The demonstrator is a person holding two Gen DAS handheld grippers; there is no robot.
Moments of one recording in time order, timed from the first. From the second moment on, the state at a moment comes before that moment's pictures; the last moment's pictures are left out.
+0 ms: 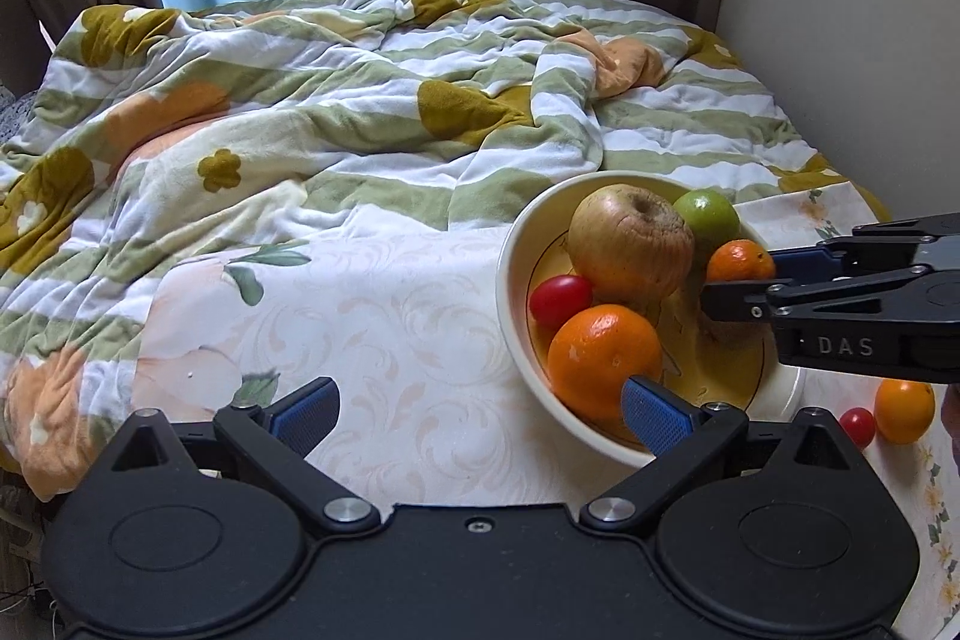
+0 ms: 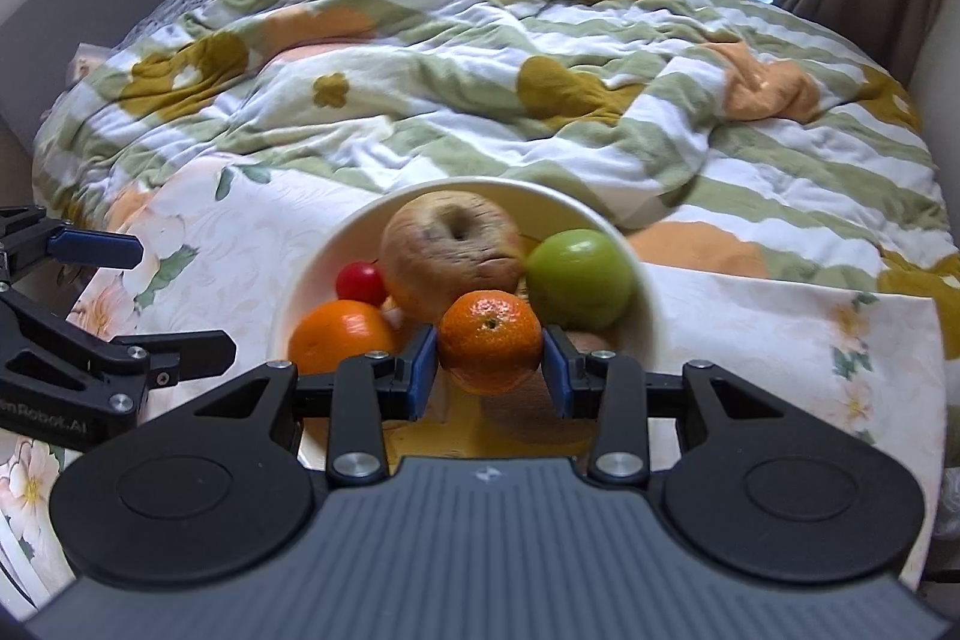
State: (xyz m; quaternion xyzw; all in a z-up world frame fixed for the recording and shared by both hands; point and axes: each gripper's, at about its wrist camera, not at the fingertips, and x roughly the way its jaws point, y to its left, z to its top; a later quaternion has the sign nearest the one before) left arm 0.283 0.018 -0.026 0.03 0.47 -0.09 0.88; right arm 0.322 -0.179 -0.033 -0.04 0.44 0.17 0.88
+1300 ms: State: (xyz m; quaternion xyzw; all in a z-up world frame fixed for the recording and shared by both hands) left arm 0.150 0.004 0.036 0.01 0.38 -0.05 0.92; right arm 0.199 -0.221 0.026 -0.01 0.37 0.13 0.92
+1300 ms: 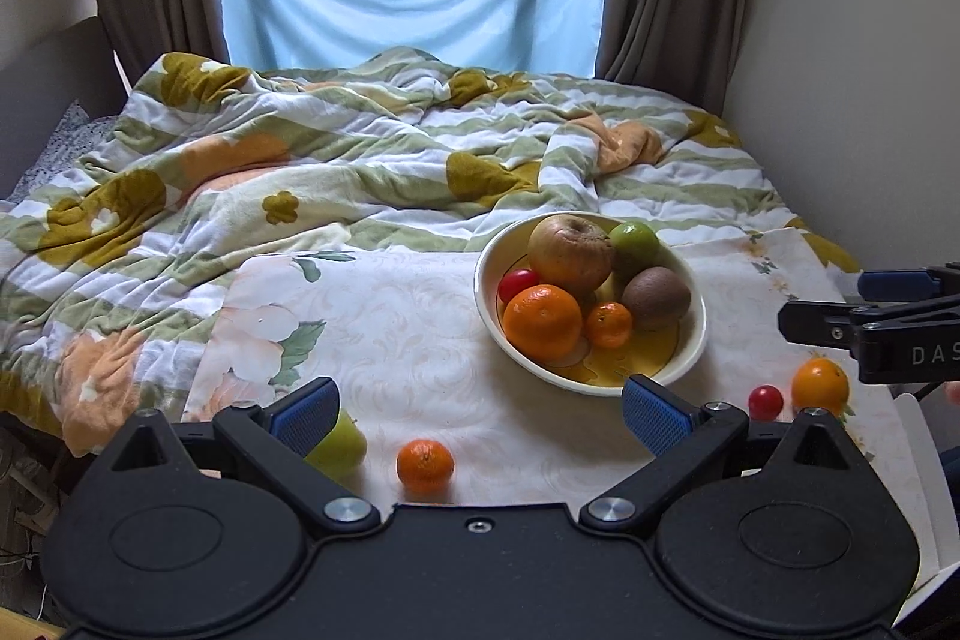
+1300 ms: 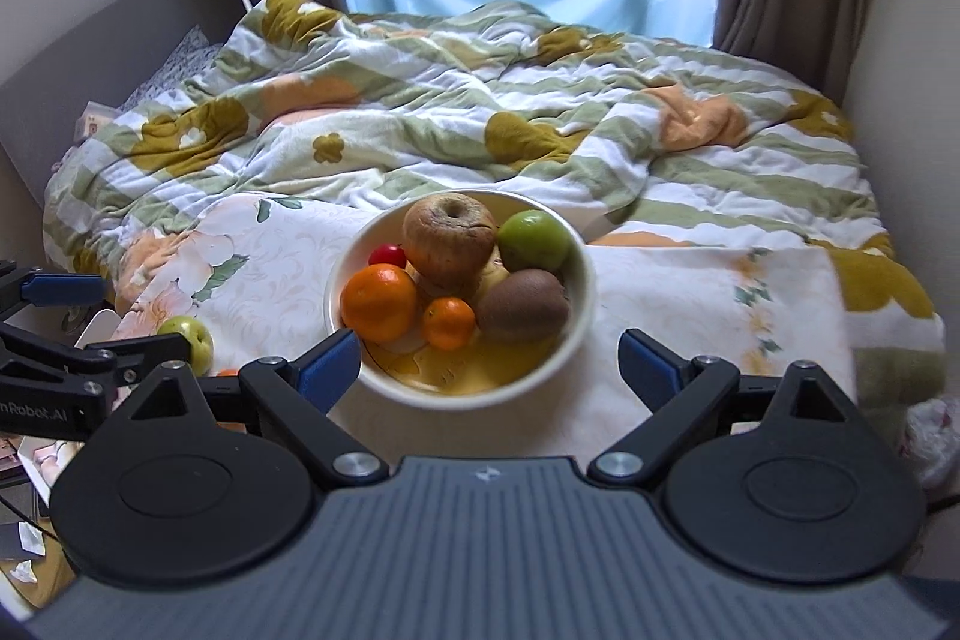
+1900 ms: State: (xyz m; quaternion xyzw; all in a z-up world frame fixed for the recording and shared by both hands) left arm 0.094 -0.016 0.010 0.00 0.36 0.02 0.93; right arm 0.121 -0.300 0.009 -0.02 0.36 0.08 0.93
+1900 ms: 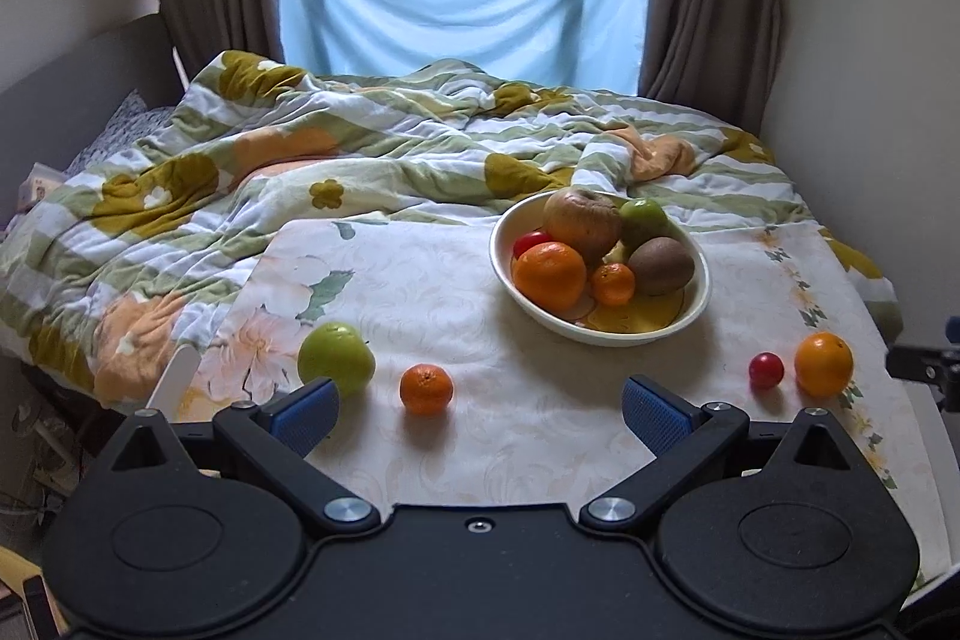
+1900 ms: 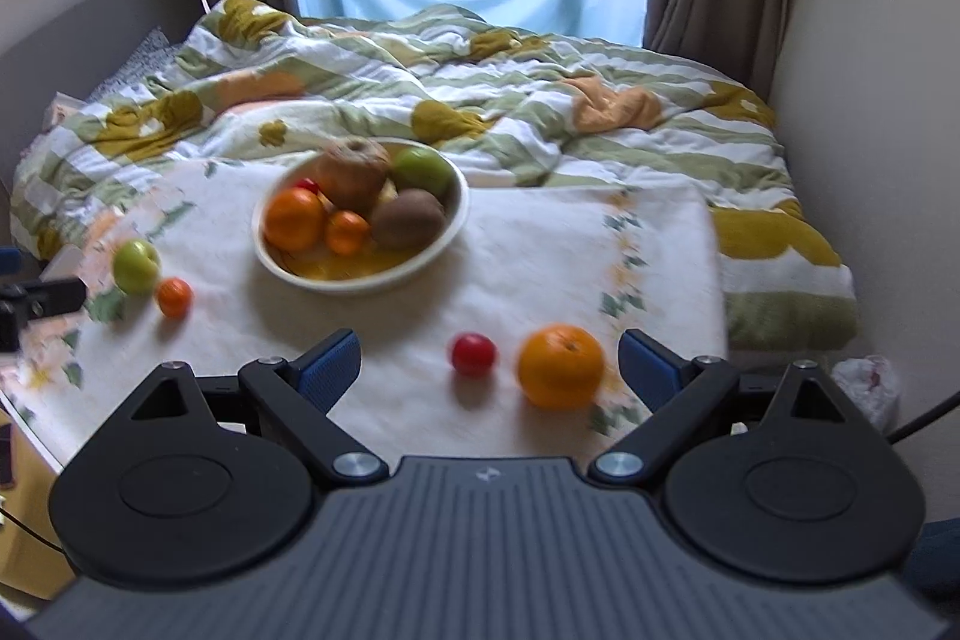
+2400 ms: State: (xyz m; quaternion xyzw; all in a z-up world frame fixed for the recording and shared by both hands) left arm 0.141 -0.007 -0.053 -0.02 0.39 0.06 0.92; right arm 0.151 -0.334 -0.060 -0.01 0.40 0.06 0.91
